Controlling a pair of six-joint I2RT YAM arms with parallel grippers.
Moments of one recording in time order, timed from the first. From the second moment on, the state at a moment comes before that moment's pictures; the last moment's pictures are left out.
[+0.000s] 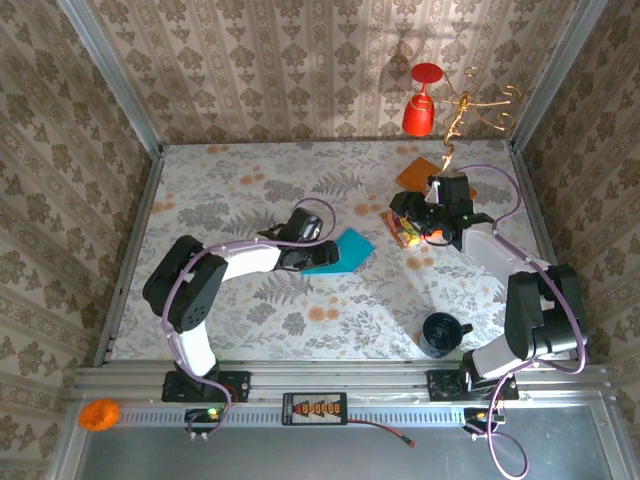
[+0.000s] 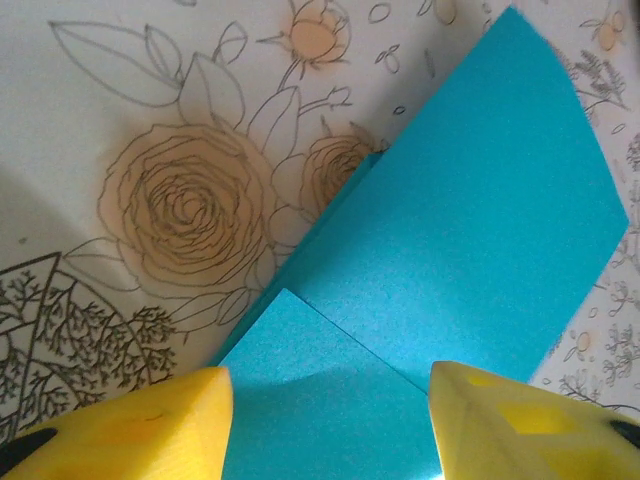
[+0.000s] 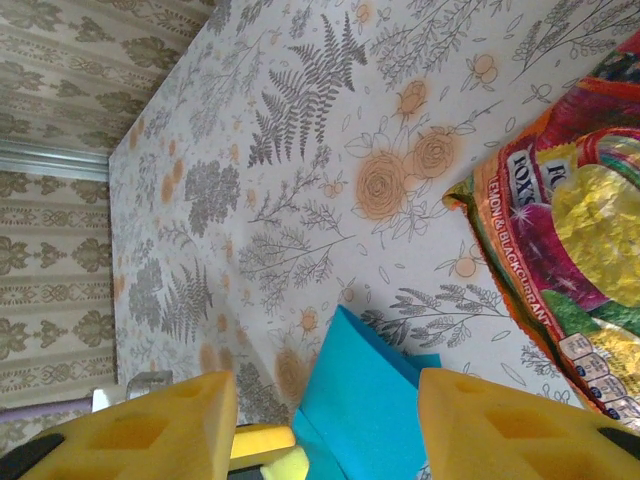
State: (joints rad) left arm -0.71 1.80 1.00 -0.14 0.18 -0.73; right arm 0.13 1.51 0.94 -0.12 -0.42 0.79
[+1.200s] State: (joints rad) left arm -0.68 1.84 1.03 -0.17 0.23 -0.98; right arm 0.43 1.67 0.78 -0.13 -0.51 1.03
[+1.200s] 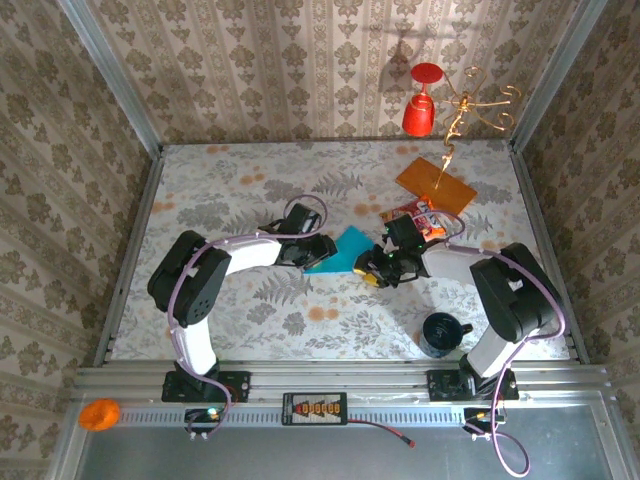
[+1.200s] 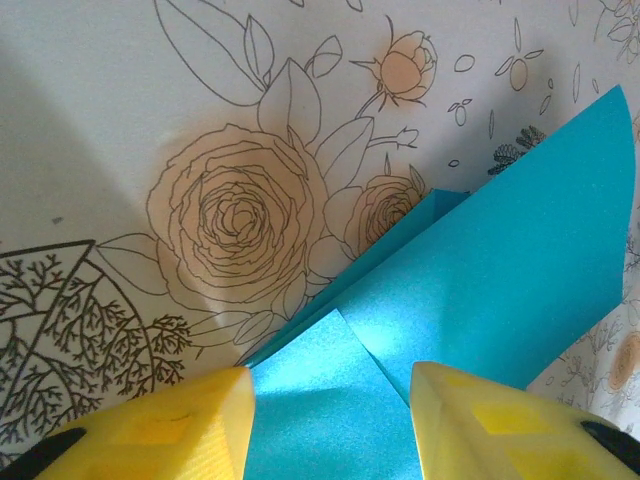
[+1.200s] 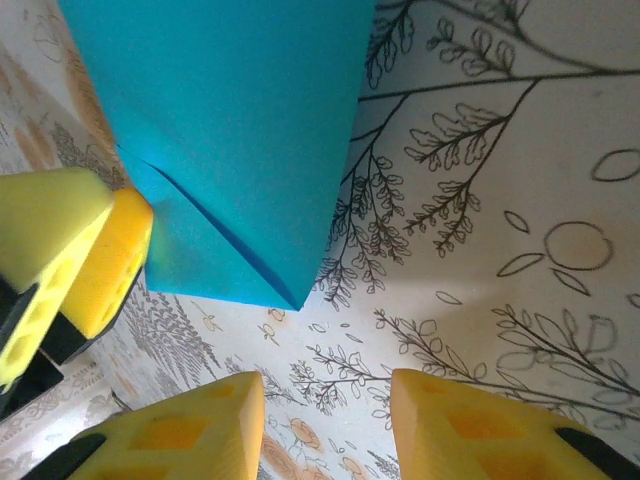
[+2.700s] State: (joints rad) left arm -0.67 1.84 1.00 -0.12 0.27 -1.07; right arm 0.44 1.73 0.75 0.11 -0.48 1.21
